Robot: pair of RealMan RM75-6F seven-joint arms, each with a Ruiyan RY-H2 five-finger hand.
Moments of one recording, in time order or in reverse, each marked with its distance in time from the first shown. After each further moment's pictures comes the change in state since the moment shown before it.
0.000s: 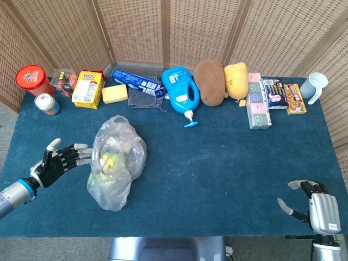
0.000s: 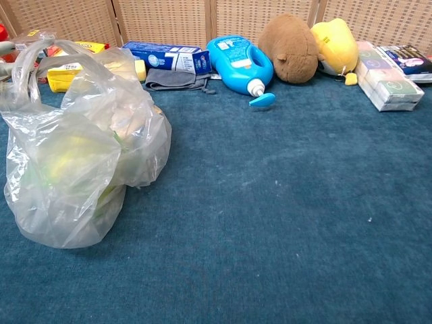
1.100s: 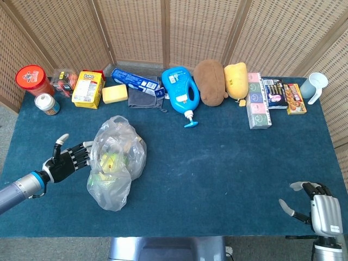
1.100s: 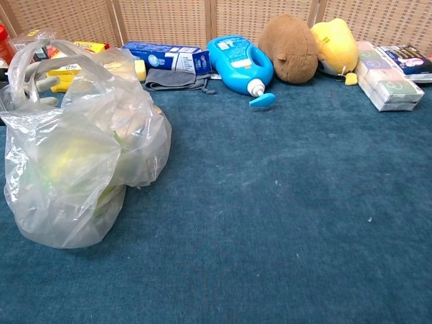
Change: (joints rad) left arm -0.157 -0.152 0.162 0.211 0.022 0.054 -0.385; right arm -0.014 0.007 0.000 -0.014 0.007 0.005 -0.020
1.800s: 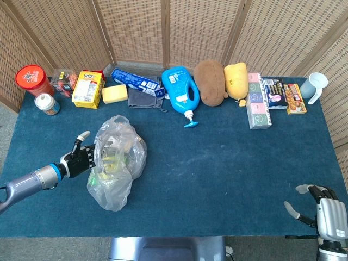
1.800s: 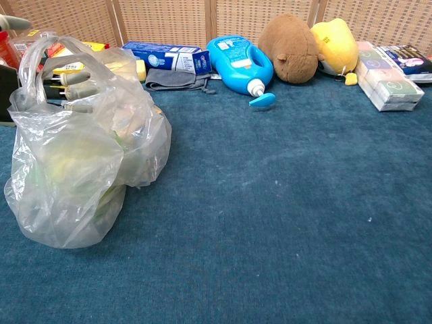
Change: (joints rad) left arm -0.183 -0.016 0.028 -0.044 -0.013 -0.147 -0.012; right arm -0.026 0.001 -0.005 0.022 0.004 0.027 0.035
